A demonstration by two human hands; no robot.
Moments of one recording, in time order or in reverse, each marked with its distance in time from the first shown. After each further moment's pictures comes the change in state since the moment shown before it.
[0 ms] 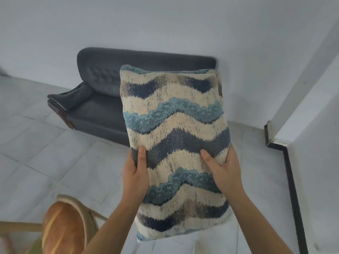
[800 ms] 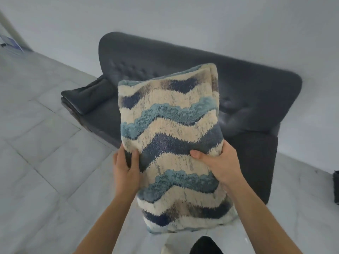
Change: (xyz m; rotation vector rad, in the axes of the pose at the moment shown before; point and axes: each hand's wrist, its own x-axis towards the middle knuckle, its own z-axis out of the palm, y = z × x) left_hand 0.555 -0.135 -0.040 0.282 0.227 -0.238; right_hand 0.464 0.058 0.380 -0.104 -0.288 0.275
